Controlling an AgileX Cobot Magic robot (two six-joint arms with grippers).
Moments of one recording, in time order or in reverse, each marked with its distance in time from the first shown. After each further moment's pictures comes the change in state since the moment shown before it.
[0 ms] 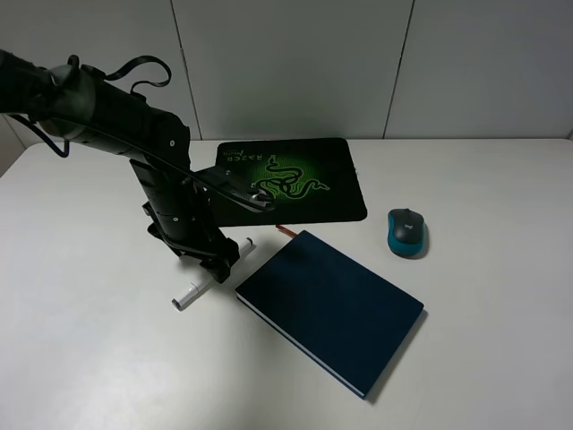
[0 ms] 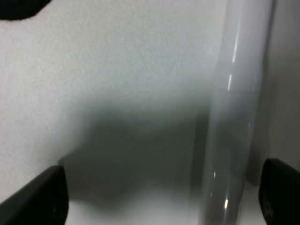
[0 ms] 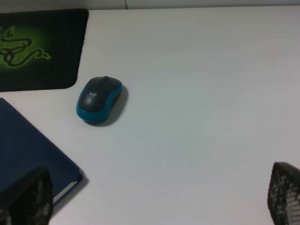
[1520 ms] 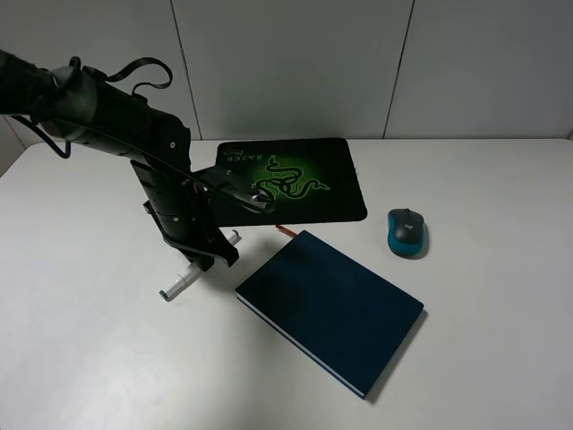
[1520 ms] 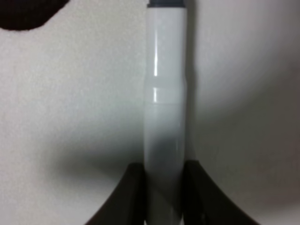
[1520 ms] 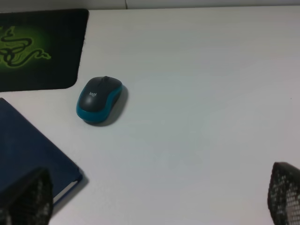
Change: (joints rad) left arm 0.000 0.005 -0.001 0.016 -0.016 0.002; right arm 0.000 0.000 0.000 0.001 0.000 0.000
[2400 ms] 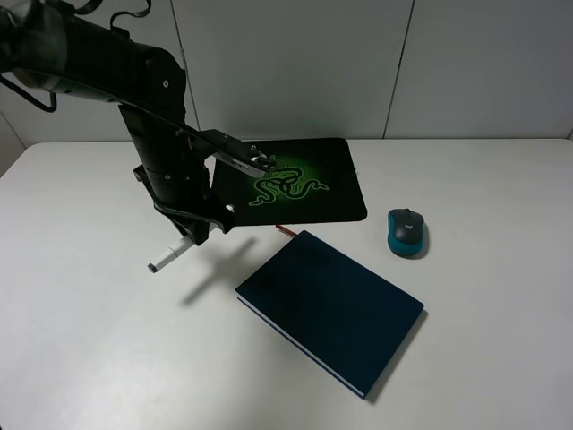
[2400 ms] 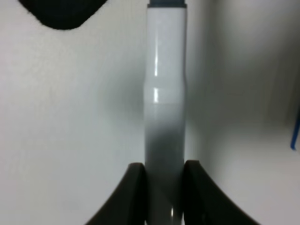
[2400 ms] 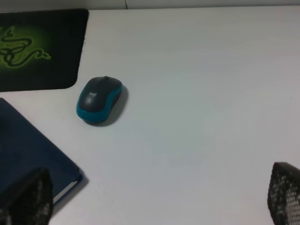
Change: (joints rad) left arm 0.000 -0.095 -0.143 0.006 0.280 -0.007; right arm 0.000 0.000 0.000 0.000 0.000 0.000
